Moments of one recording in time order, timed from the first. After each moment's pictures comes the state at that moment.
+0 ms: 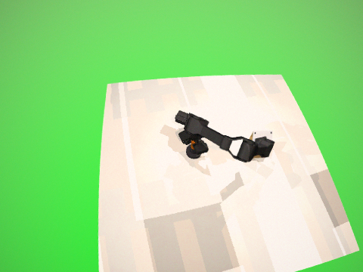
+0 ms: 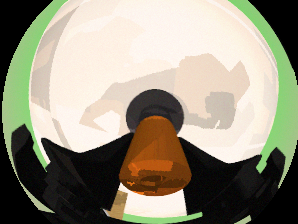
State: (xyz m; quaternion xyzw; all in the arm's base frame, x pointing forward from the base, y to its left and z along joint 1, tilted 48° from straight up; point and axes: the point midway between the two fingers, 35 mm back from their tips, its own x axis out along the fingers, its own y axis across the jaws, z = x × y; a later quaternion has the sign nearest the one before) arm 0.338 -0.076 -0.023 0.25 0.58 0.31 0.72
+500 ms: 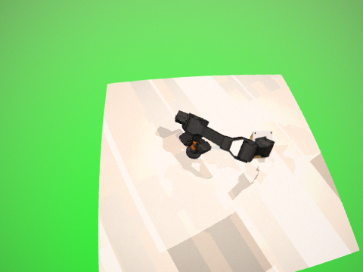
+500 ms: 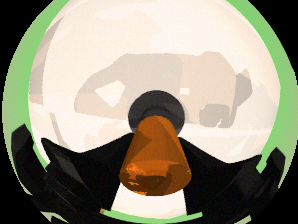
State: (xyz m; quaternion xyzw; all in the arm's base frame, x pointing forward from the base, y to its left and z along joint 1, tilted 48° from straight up) arm 0.338 -0.077 -0.019 0.18 0.54 0.36 0.74
